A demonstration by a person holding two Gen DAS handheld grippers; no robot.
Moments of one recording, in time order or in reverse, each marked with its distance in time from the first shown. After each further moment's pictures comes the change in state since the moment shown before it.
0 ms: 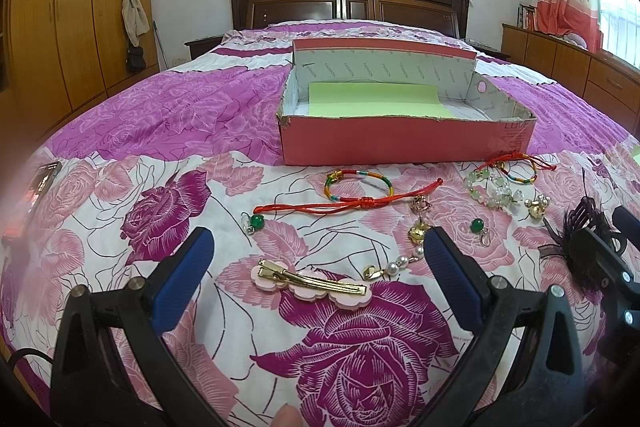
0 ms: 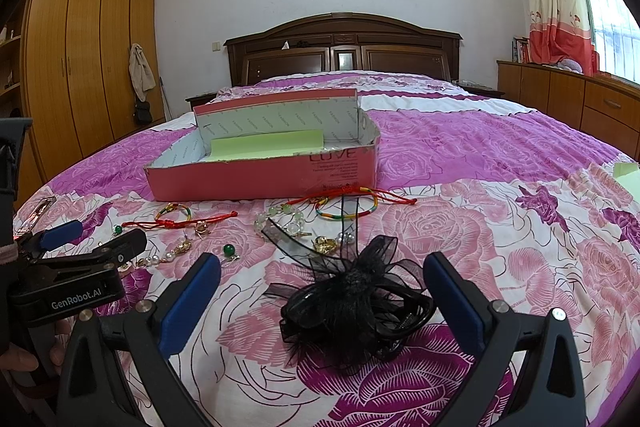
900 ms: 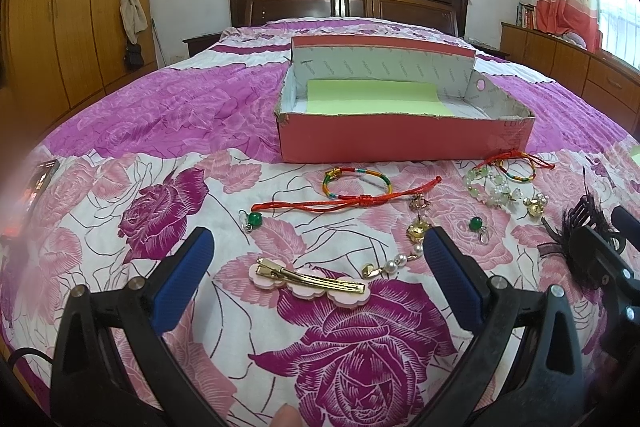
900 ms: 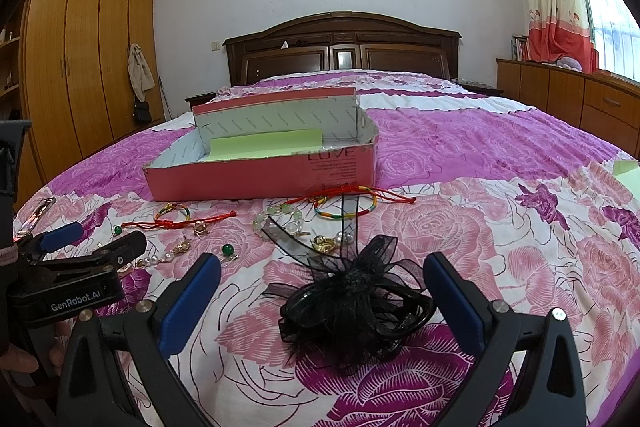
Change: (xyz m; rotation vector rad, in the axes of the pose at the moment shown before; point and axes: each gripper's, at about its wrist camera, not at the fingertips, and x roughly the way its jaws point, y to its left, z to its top) left arm 0.002 0.000 -0.002 -0.003 0.011 -0.011; right arm 0.000 -0.001 0.002 0.006 0.008 0.002
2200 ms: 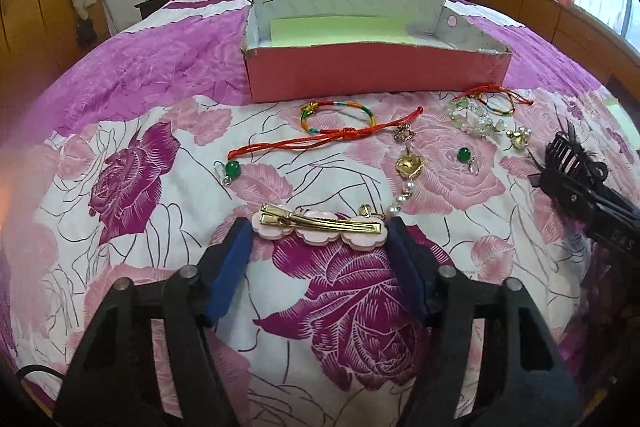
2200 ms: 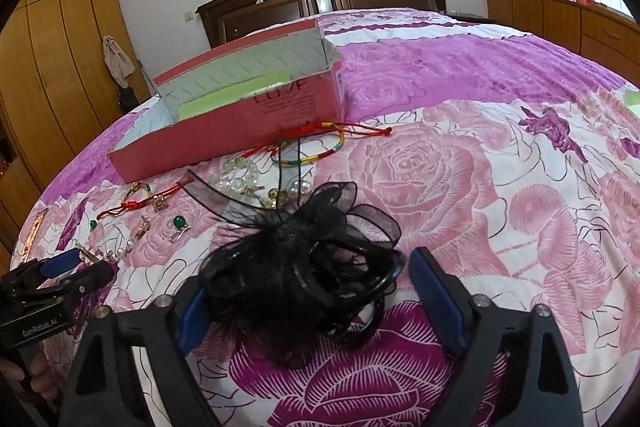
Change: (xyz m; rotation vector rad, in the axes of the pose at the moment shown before) left arm 0.008 0.011 -0.003 0.086 0.224 -0.146; right arm 0.033 -0.037 -0.010 0.148 0.208 0.022
